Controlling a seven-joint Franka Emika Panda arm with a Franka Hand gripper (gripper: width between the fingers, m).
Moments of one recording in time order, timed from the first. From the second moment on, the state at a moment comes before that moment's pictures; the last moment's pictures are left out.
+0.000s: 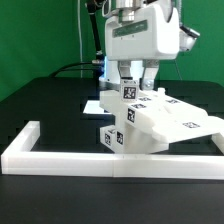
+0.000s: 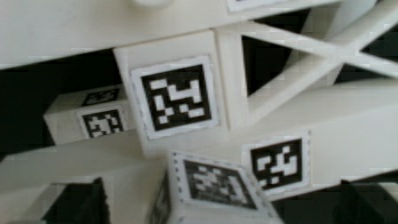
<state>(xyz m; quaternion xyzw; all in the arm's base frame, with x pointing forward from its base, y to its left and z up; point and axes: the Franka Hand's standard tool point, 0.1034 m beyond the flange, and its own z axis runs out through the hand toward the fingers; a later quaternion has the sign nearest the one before) 0.585 -0.019 0.119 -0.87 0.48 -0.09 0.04</state>
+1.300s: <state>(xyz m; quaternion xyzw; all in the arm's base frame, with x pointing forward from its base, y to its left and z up) 0.580 -0.035 0.127 -0.99 0.12 -0.05 0.02</state>
